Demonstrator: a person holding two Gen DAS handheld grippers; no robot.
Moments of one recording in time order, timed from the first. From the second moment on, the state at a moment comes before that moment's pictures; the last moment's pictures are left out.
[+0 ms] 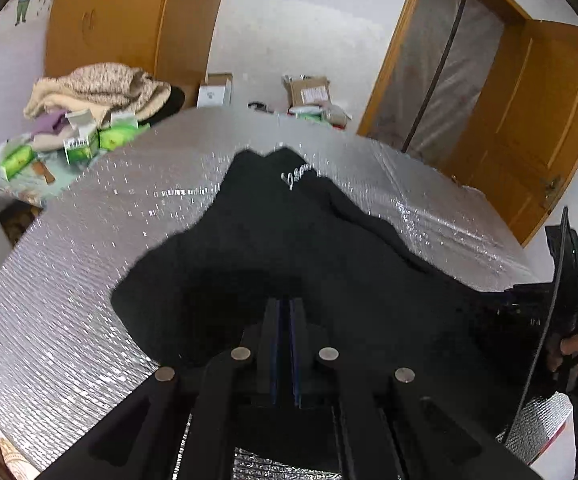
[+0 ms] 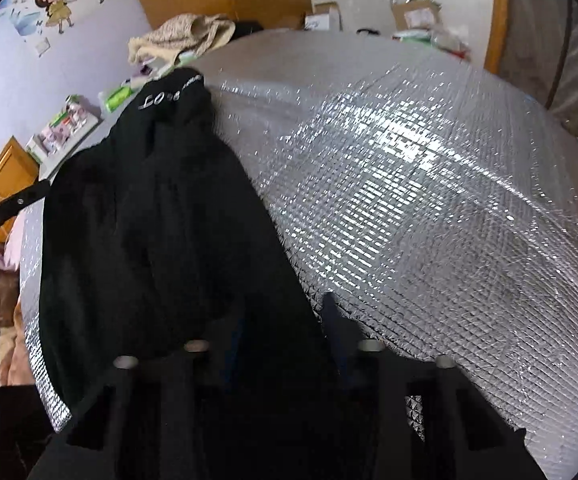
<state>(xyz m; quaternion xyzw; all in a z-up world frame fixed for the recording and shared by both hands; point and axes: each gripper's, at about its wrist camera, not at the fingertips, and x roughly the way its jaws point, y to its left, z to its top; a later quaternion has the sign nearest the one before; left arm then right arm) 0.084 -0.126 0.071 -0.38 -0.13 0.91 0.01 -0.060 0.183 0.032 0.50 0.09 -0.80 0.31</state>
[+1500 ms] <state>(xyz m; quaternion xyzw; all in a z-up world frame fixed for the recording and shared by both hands) 0.065 -0.191 0.019 -0.40 -0.33 0.86 0.03 0.042 0.258 0.028 0.42 -0.02 -0.87 0.25</state>
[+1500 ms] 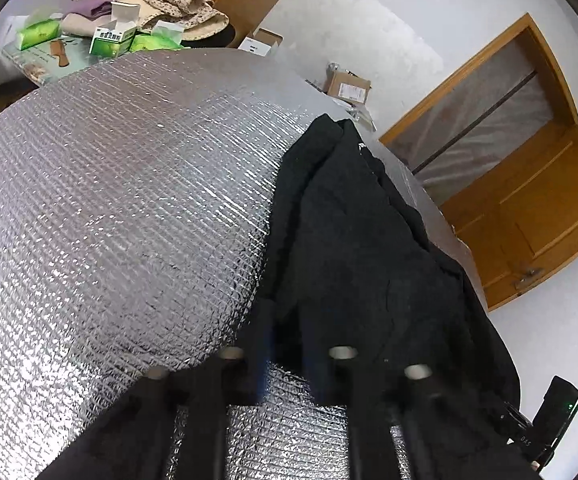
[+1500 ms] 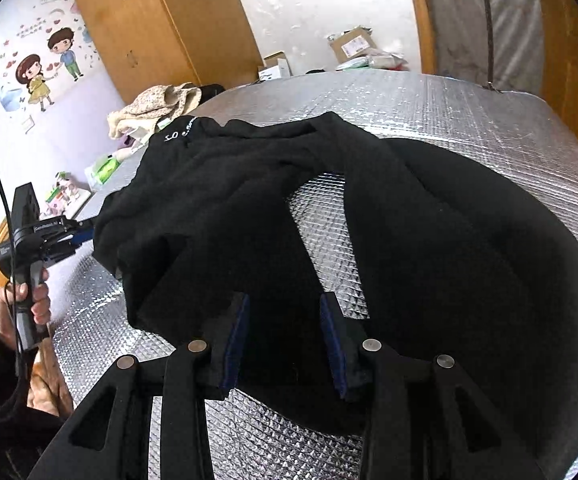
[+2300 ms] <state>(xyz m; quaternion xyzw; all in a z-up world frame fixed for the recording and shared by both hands) 0.093 -0.199 0.083 -0.31 -0.22 0.93 0.00 0.061 0.297 0.061 0.38 0.04 -0.91 0.17</state>
